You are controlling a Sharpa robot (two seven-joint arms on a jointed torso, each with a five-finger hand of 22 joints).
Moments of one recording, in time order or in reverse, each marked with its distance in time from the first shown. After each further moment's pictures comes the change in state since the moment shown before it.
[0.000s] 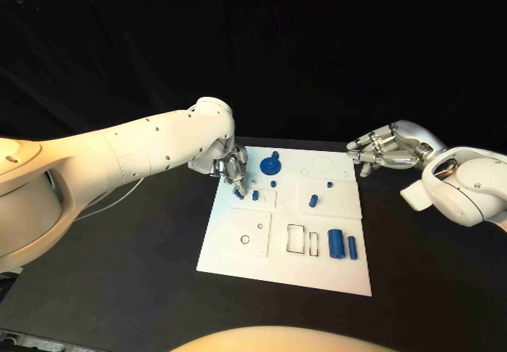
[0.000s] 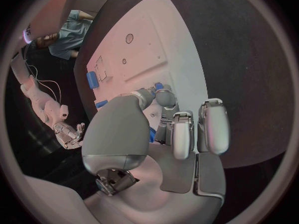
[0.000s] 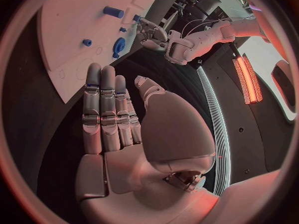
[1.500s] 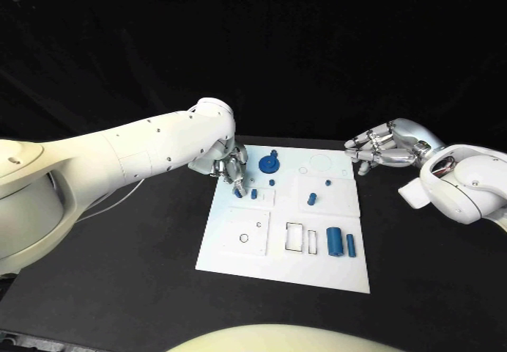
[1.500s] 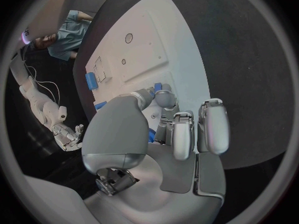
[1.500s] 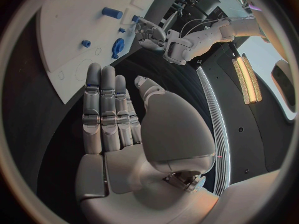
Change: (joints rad) left arm -0.011 0.016 0.004 -0.011 -0.013 -0.002 -0.004; left_hand -0.043 0.032 0.004 -0.010 -0.004 0.025 -0.004 -0.007 0.002 0.017 -0.002 0.007 0.012 0.000 0.000 0.000 0.000 0.000 0.000 0.000 0.000 0.001; right arm 0.000 -0.002 0.000 0.005 0.000 0.003 0.001; right_hand 0.000 0.000 0.000 0.000 0.000 0.000 0.000 0.000 0.000 0.000 0.000 0.004 0.002 0.000 0.000 0.000 0.002 0.000 0.000 0.000 0.000 -0.001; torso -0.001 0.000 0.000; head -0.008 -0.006
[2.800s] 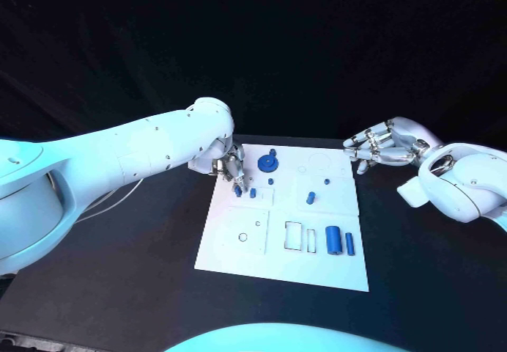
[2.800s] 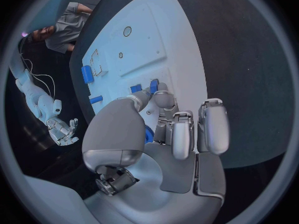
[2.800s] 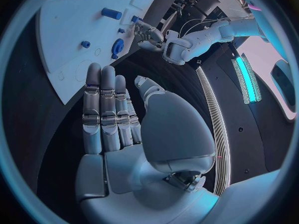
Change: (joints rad) left arm -0.002 0.004 -0.003 -0.011 0.046 -0.047 -0.067; left_hand -0.110 0.026 -0.071 -0.026 0.006 0.033 -0.013 -0.039 0.005 0.007 -0.004 0.000 0.007 0.000 0.000 0.000 0.001 0.000 0.000 0.000 0.000 0.000; right arm 0.000 -0.003 0.000 0.006 0.000 0.001 0.001; right_hand 0.000 0.000 0.000 0.000 0.000 0.000 0.000 0.000 0.001 0.000 0.000 0.000 0.001 0.000 0.000 0.000 0.001 0.000 0.000 0.000 0.000 -0.001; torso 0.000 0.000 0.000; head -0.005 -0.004
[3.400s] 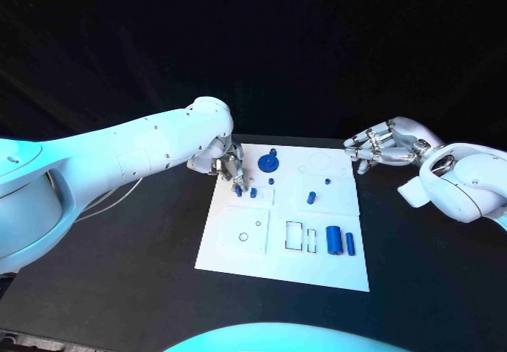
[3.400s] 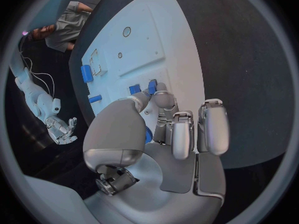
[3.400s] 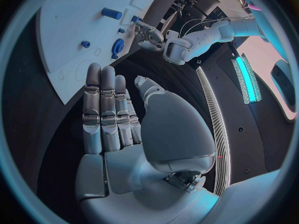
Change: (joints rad) left arm 0.000 -0.005 0.000 0.001 0.013 0.002 -0.018; left_hand -0.016 0.031 -0.042 0.032 0.000 0.025 -0.003 -0.018 -0.004 0.000 0.000 0.000 0.007 0.000 0.000 0.000 0.000 0.000 0.000 0.000 0.012 0.000; right arm 0.000 -0.001 0.000 0.000 0.000 0.000 0.000; right_hand 0.000 0.000 0.000 0.000 0.000 0.000 0.000 0.000 0.000 0.000 0.000 0.000 0.001 -0.007 0.000 0.000 0.001 0.000 0.000 0.000 0.000 0.000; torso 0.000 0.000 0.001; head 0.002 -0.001
